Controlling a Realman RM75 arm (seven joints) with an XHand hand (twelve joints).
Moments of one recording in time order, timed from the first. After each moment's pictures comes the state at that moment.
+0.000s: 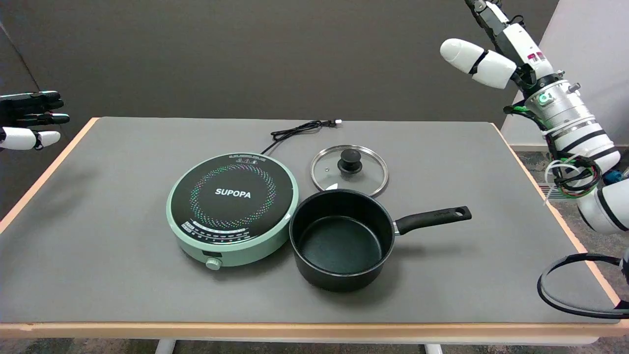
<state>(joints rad) -0.02 -0.96 -1.13 1.65 2.64 -0.30 -1.28</state>
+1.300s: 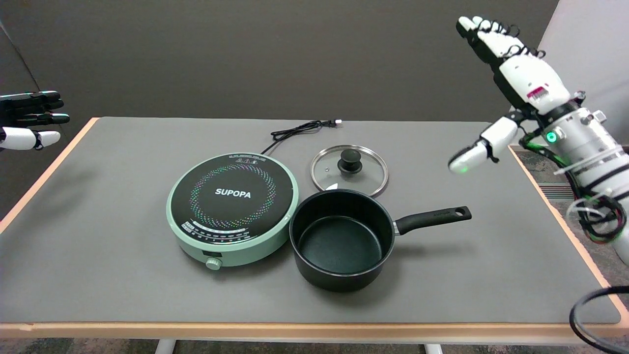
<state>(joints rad) -0.25 -1.06 -0.95 1.84 2.41 -0.42 -1.46</state>
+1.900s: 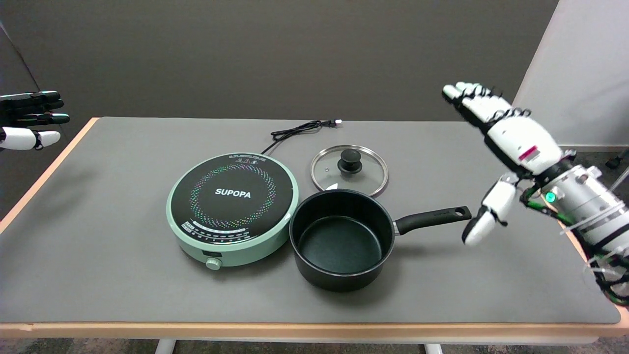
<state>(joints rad) -0.45 -1.19 -0.86 1.86 2.36 -0.61 -1.52</state>
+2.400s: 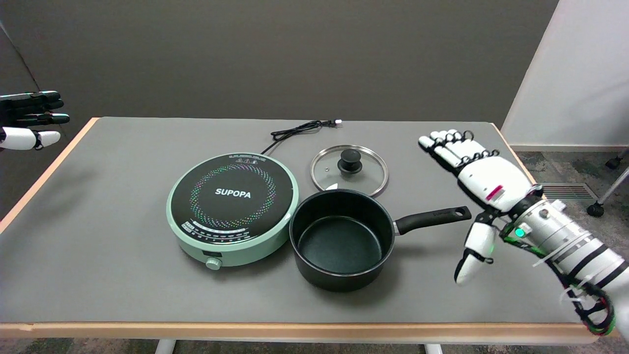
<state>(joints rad) -0.52 -1.25 -0.95 1.87 2.21 -0.55 -1.62</state>
